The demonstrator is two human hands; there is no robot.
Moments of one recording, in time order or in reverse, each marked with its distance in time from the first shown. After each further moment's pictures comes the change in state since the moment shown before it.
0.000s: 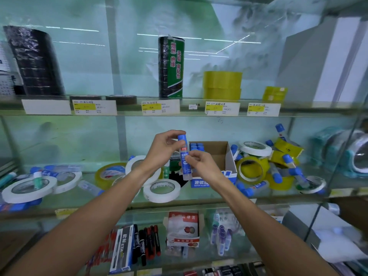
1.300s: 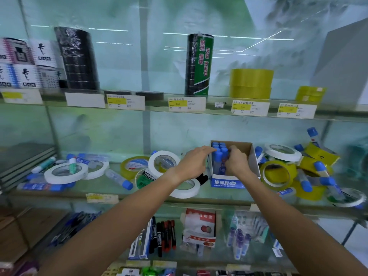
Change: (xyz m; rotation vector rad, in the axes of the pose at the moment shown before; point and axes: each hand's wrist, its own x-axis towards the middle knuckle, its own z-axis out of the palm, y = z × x) left_hand -0.008 -0.045 0.025 0.776 -0.307 0.141; right_hand 0.046 0.030 -0.031 -0.681 0.215 0.158
